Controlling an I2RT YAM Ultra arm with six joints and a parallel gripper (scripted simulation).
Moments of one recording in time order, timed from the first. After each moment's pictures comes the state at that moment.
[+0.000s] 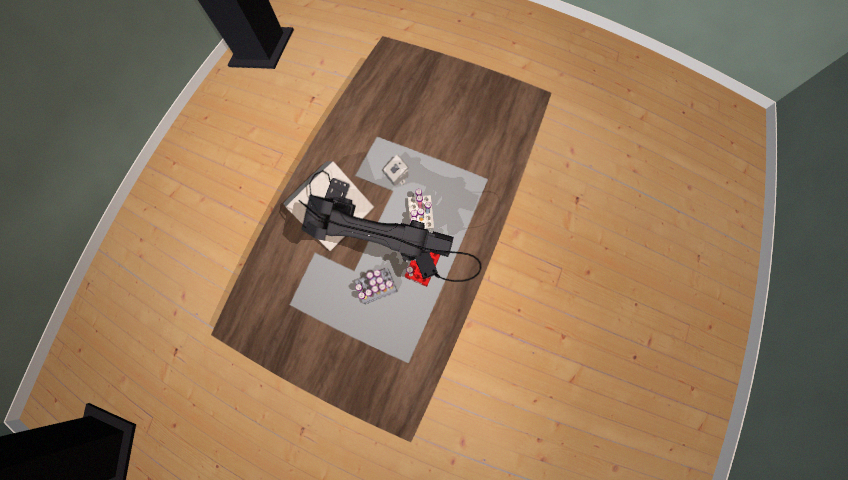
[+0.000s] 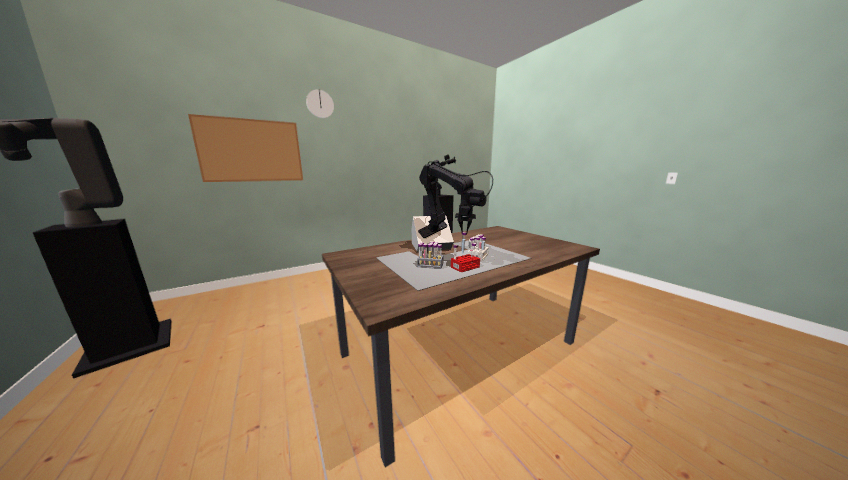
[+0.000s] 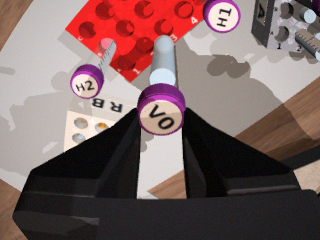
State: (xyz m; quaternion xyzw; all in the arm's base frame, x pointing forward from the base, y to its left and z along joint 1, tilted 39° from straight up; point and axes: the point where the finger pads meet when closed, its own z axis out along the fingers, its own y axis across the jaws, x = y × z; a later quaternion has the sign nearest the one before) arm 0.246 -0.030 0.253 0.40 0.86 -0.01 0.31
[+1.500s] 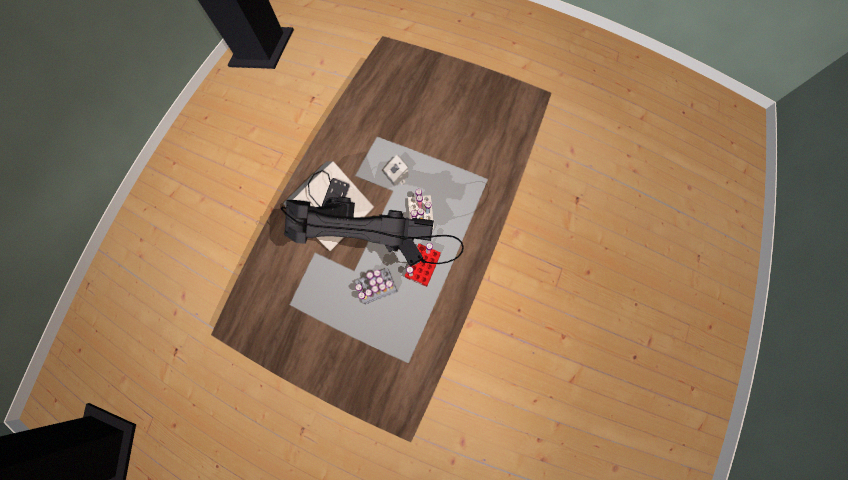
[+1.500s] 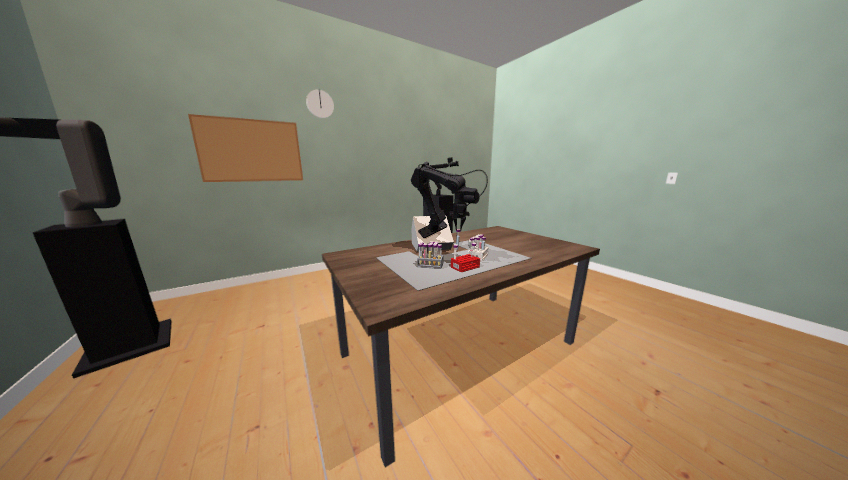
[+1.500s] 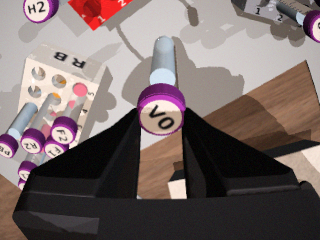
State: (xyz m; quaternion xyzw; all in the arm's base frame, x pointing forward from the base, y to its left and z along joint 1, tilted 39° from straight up) arm 0.198 -0.020 0.221 0.34 0.88 -0.03 0.32
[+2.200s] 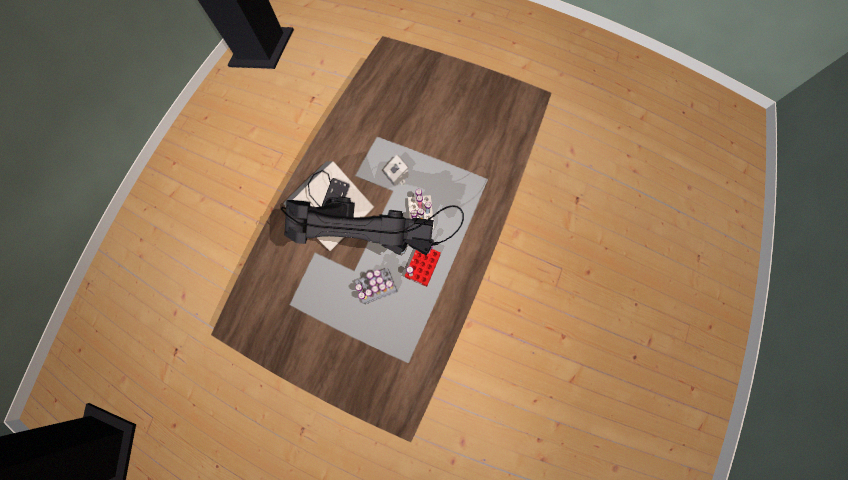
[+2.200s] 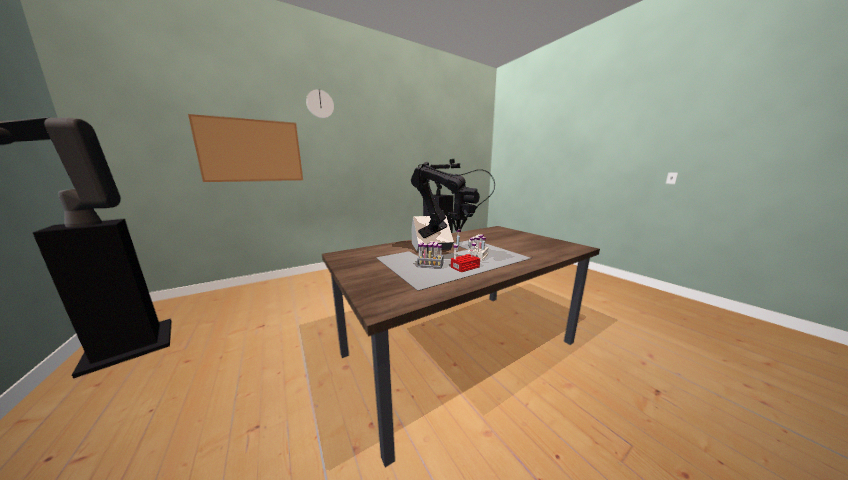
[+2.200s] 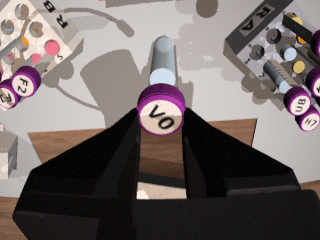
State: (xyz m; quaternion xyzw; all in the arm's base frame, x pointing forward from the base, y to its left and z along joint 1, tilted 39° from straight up) arm 0.198 -0.023 0.222 0.09 0.94 -0.12 0.30
